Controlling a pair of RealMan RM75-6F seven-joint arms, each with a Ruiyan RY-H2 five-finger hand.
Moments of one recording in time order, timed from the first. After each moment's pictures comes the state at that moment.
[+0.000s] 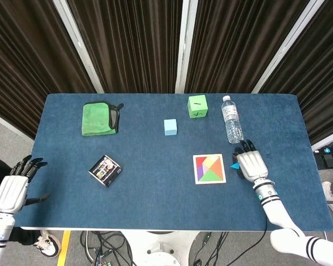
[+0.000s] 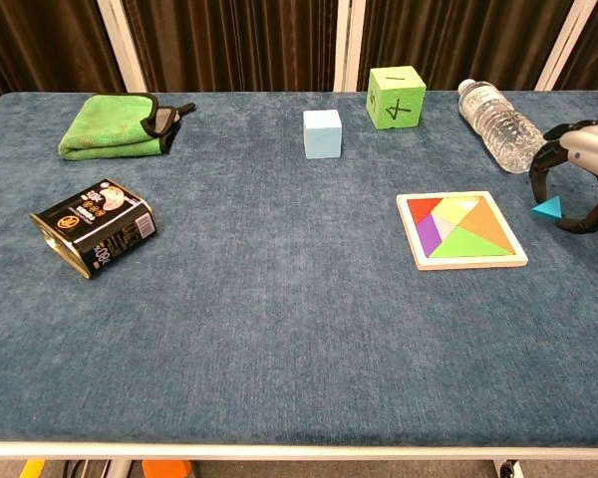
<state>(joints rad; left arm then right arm) -0.14 -1.21 -0.02 -1.47 1.55 1.47 -0.14 0.55 -1.43 0.11 -1.40 -1.17 1.00 -0.42</state>
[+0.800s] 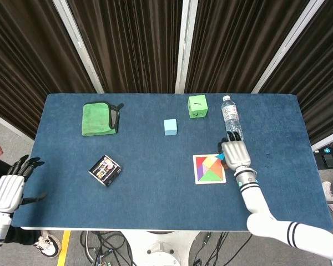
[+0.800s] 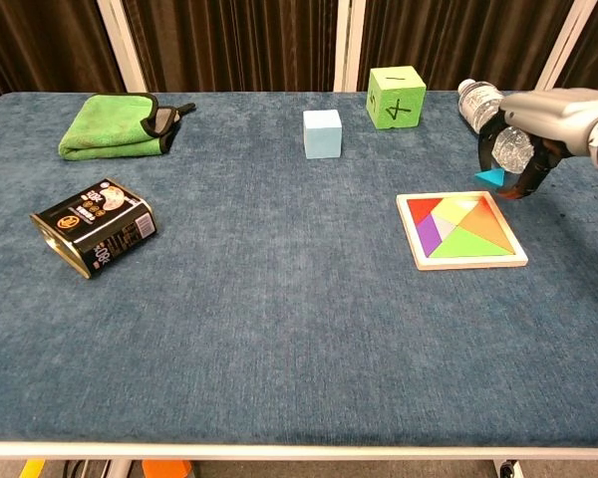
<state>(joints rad) -0.14 -1.22 -0.02 -1.39 1.55 1.46 -0.25 0.73 -1.48 0.24 -1.57 -0.67 0.99 -0.75</state>
